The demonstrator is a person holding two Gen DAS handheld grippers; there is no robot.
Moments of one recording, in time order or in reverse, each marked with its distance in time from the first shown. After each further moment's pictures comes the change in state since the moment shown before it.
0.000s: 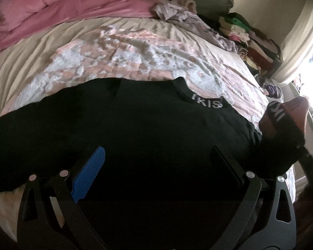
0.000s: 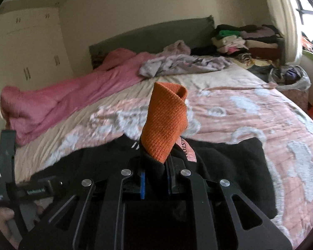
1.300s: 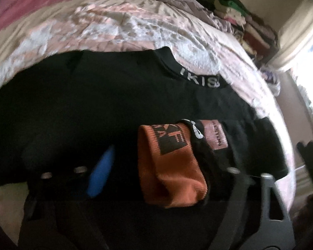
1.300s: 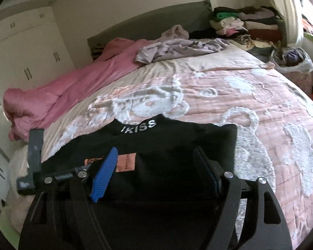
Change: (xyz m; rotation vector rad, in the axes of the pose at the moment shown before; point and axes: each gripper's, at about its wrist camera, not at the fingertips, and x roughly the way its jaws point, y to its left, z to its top) left arm 0.063 -0.035 -0.008 0.056 0.113 -0.032; right arm -0.010 -0.056 -0.009 0.087 0.093 0.042
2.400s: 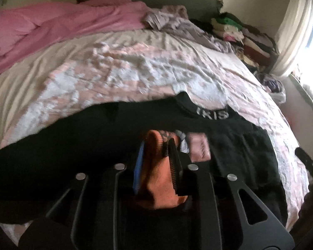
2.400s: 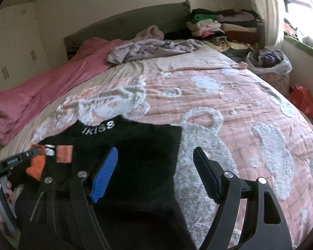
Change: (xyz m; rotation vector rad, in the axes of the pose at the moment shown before) left arm -0.057 0.032 0.019 0.060 -0.203 0.073; right arm 0.003 -0.034 -0.001 -0.015 0.007 -0.179
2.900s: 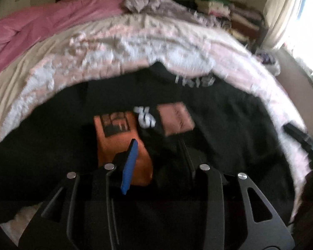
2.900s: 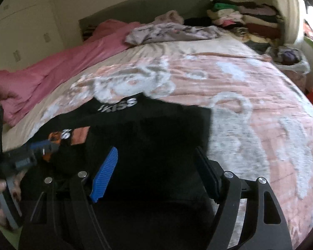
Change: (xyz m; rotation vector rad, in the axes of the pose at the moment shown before) left arm 0.029 -0.036 -0.033 0.148 0.154 -0.006; right arm 0.019 0.024 -0.013 -0.061 0.093 0.061
